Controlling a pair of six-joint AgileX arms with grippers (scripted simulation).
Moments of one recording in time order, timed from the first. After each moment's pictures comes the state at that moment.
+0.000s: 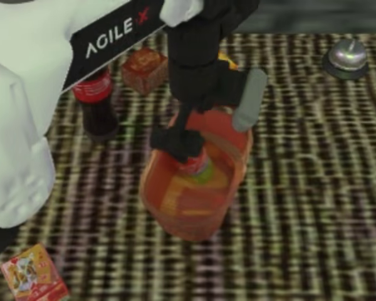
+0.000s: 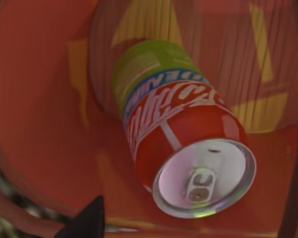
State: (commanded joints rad) left arm -0.69 2.28 2.18 -1.47 0.00 1.20; right arm 0.01 0.00 0.00 0.00 0.00 0.00
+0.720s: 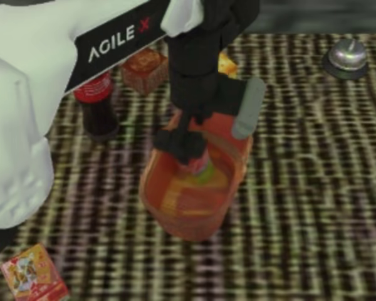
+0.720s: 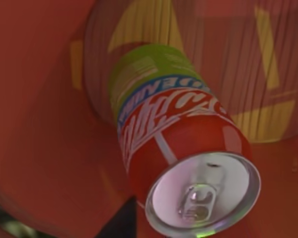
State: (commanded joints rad) left arm -0.69 2.27 2.11 -1.41 0.00 1.20; right arm 0.01 0.00 0.00 0.00 0.00 0.00
